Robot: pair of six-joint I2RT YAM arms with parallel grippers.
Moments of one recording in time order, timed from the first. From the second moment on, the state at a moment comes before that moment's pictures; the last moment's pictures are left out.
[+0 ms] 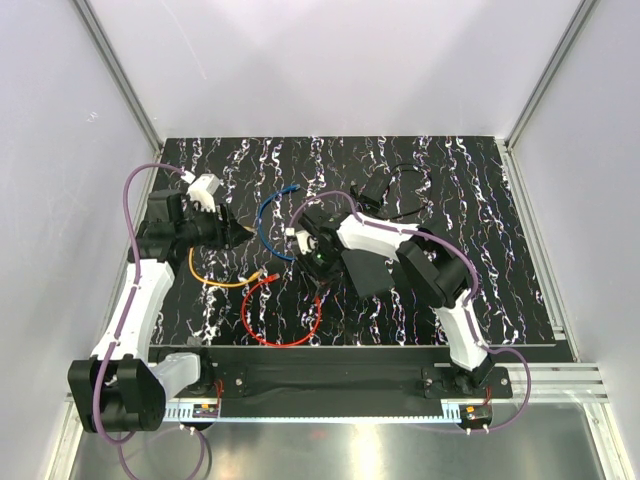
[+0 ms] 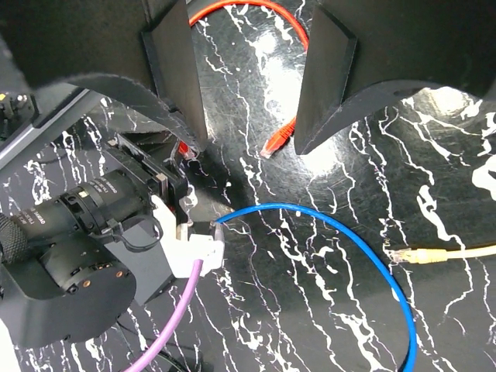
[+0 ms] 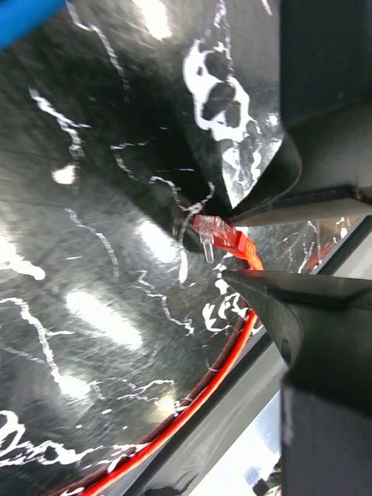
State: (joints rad) left arm 0.03 1.09 0.88 -0.45 0.65 -0.10; right arm 0.82 2.15 1.55 -0.77 -0.45 0.18
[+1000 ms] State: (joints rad) left arm -0.51 1.08 0.69 -0.06 0.39 -0.11; right arm 0.61 1.80 1.40 -0.24 -0.65 0.54
